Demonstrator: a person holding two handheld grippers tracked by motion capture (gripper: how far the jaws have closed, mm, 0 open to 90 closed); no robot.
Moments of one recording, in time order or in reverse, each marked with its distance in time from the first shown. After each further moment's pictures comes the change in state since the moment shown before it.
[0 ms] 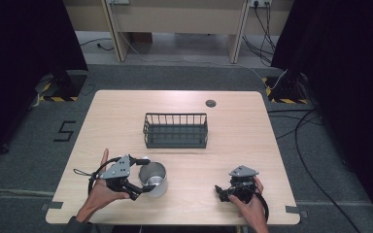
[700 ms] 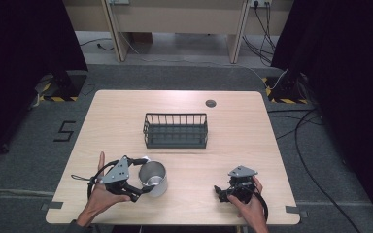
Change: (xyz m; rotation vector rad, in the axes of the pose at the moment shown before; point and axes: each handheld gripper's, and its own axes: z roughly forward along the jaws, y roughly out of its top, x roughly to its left) left arm -0.006 -0.007 -0.004 -0.023 0.092 0.000; right arm 0.002 0.001 0.001 -0.002 0.011 -0.016
